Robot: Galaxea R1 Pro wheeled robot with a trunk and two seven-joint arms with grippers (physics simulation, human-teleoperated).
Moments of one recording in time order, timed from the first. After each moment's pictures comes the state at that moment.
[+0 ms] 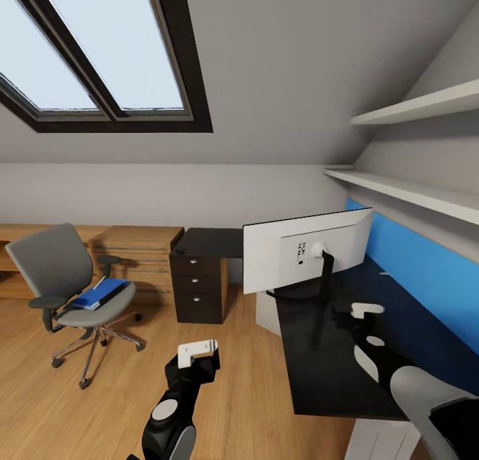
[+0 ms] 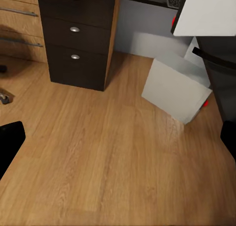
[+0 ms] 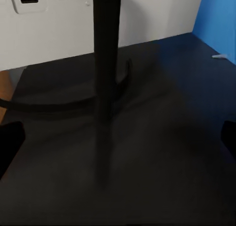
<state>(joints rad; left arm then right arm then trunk) -0.11 -0.11 -0.41 -1.58 0.30 0.45 0.56 -0.85 -0.20 0.36 -0.18 -0.41 -0.28 -0.09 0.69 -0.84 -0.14</state>
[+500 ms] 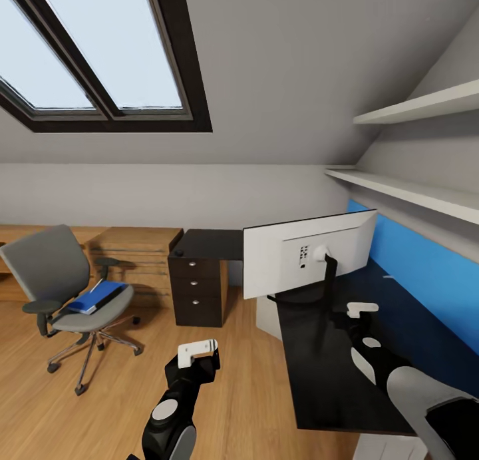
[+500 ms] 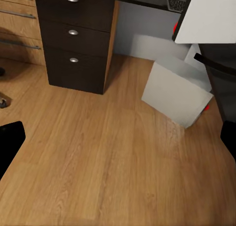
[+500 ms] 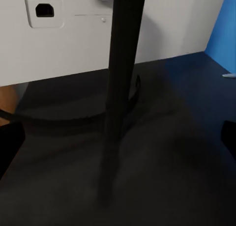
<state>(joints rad) -0.11 -0.11 -0.42 -1.58 0.30 0.45 0.56 -0.85 -0.18 0.36 -0.17 -0.36 -0.34 -0.10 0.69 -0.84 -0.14</state>
